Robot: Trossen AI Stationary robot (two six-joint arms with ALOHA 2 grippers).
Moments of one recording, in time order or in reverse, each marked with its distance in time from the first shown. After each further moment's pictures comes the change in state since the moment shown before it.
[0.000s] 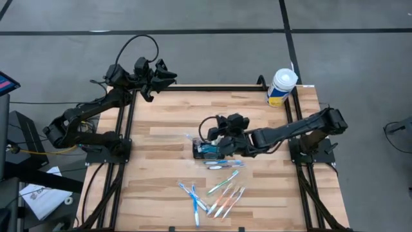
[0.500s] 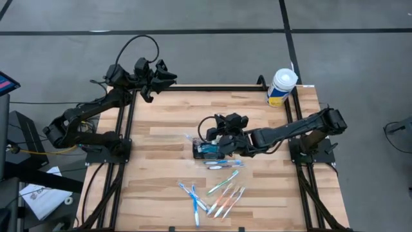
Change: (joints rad) left arm 0.000 0.000 -0.001 0.000 0.019 0.005; right arm -0.007 0.010 0.002 0.052 0.008 -0.105
